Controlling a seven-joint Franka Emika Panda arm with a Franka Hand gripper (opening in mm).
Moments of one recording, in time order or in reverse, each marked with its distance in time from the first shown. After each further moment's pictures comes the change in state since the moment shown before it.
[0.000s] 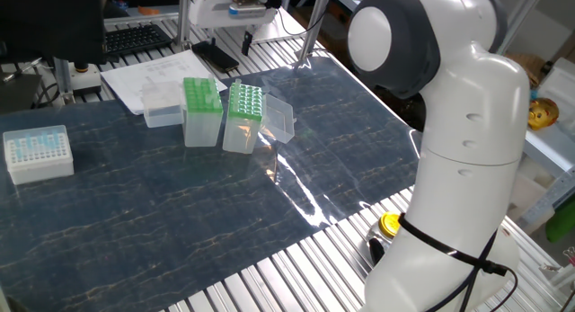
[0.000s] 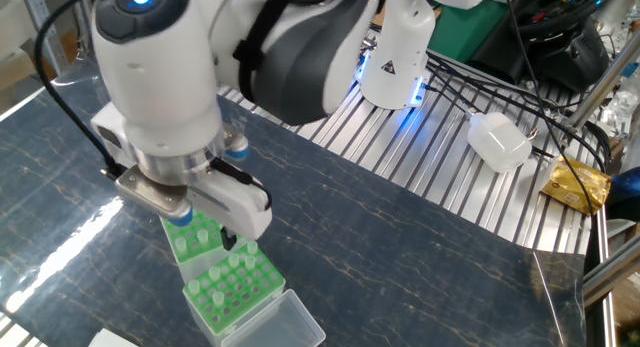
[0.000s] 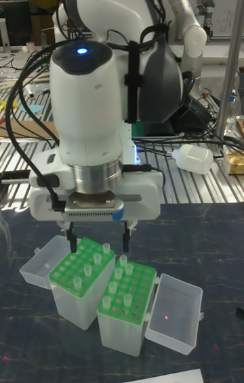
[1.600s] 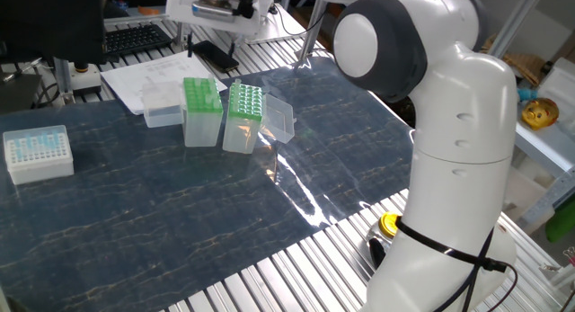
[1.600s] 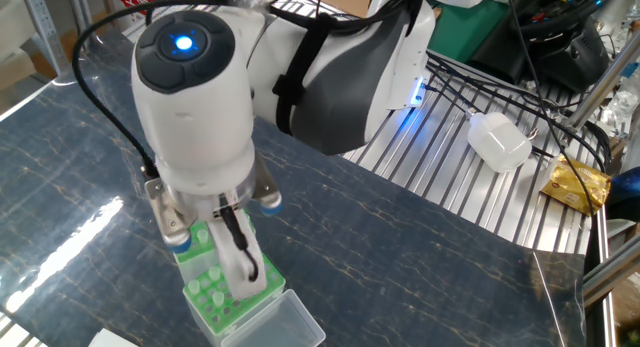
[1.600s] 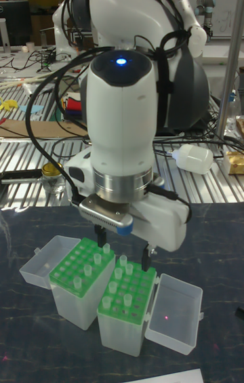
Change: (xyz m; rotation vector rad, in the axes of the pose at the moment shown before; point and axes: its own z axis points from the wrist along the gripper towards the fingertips) arm -0.010 0.045 0.010 0.012 0.009 0.627
